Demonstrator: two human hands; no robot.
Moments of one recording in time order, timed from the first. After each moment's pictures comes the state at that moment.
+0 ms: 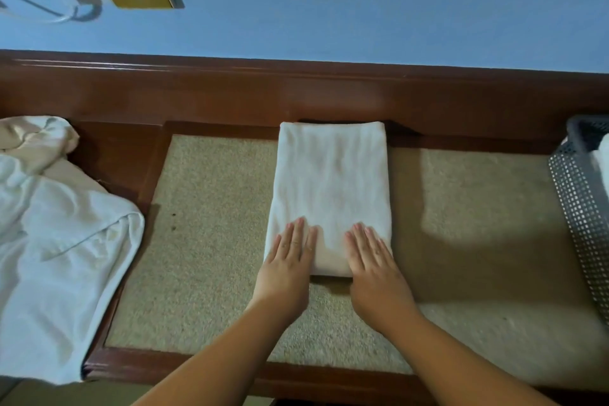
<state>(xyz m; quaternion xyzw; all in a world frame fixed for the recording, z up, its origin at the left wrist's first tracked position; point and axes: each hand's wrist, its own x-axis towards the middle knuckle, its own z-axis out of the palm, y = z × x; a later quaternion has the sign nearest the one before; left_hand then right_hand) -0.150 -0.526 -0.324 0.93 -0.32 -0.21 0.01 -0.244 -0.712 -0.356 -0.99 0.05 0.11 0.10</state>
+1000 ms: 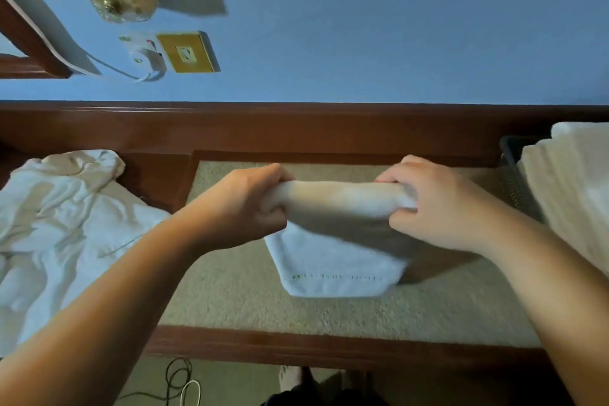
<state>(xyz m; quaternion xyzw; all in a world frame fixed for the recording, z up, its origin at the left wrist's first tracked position) -0.115 -0.475 -0.051 0.87 -0.41 -0.13 0.24 -0.252 -0.760 -0.026 -0.96 0.05 0.10 0.24</state>
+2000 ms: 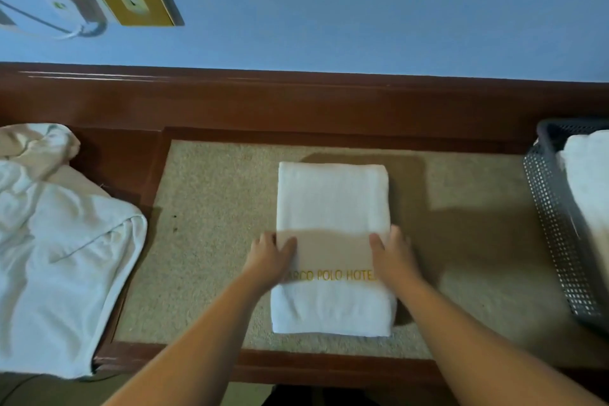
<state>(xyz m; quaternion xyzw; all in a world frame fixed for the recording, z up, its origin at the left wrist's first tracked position) -0.109 -0.516 -0.327 0.89 0.02 -0.36 0.29 -0.216 -0.753 -0.313 -0.79 0.45 0.14 0.39</state>
